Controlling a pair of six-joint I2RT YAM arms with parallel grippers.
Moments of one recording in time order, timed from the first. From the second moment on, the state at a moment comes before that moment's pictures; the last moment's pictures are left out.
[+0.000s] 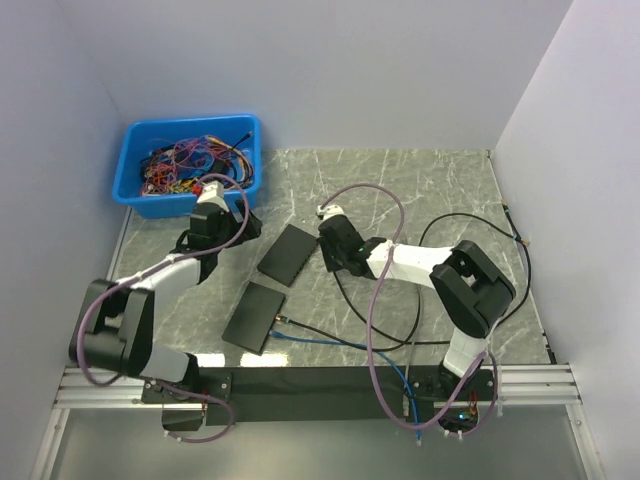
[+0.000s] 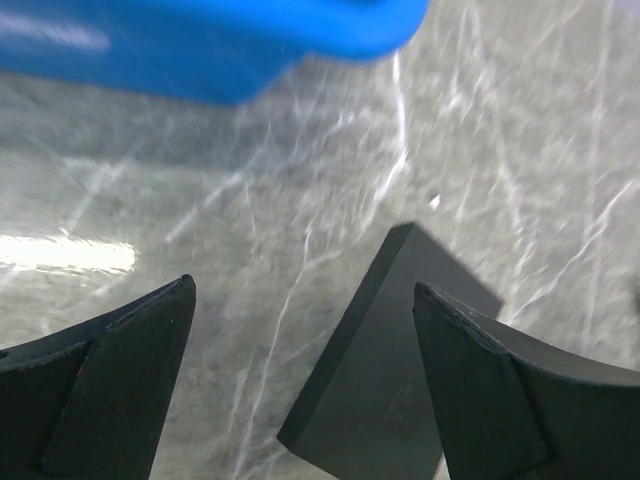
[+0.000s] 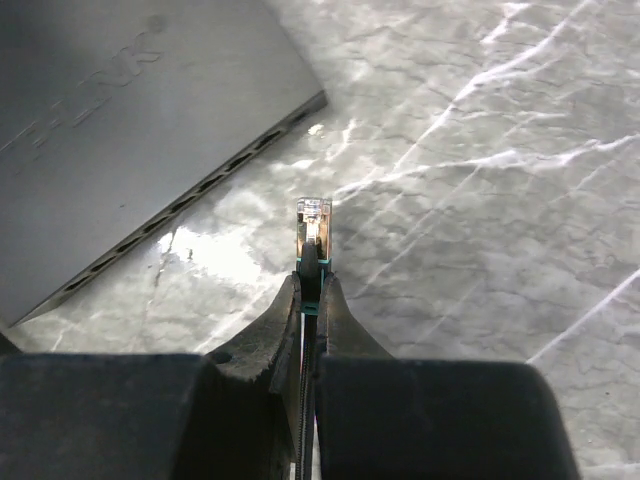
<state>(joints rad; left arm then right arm) -0.22 1.38 0.65 0.28 0.00 -0.53 0.78 1.76 1.01 -0.08 0.22 0.30</state>
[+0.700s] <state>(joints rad) -0.23 1.66 0.77 0.29 0.28 -0.48 0.79 1.84 1.06 -0.11 -0.01 0.30</state>
